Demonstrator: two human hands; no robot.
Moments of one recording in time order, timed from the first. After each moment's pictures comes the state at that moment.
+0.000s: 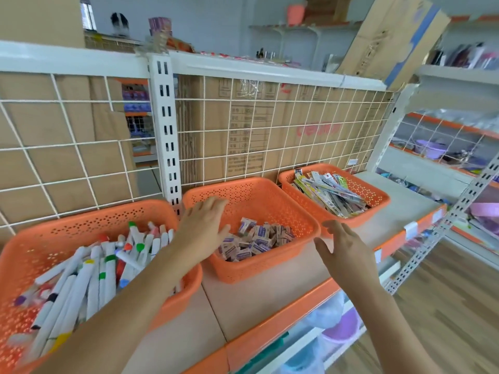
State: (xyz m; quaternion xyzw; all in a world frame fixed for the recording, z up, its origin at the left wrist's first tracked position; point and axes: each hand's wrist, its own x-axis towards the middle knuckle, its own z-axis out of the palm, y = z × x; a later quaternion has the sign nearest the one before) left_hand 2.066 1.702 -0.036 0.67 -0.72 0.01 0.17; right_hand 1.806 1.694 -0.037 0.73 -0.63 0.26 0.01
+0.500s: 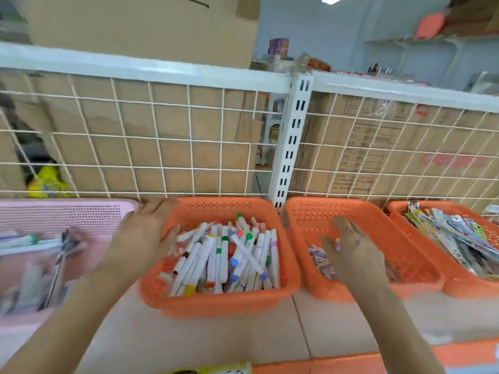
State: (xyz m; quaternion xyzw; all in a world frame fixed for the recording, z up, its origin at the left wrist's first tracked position) left_hand 2.233 1.878 -0.029 0.82 -0.52 0.15 0.20; right_hand 1.953 1.697 -0.027 0.83 -0.47 0.28 -0.05
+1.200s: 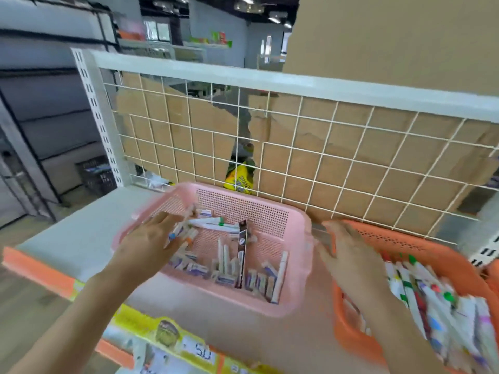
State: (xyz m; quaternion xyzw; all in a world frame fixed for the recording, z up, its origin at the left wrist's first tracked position) left_hand 2.377 2.122 -0.040 0.93 -0.30 0.11 0.18; right_hand 2.206 1.846 -0.020 0.94 -0.25 0.20 -0.09
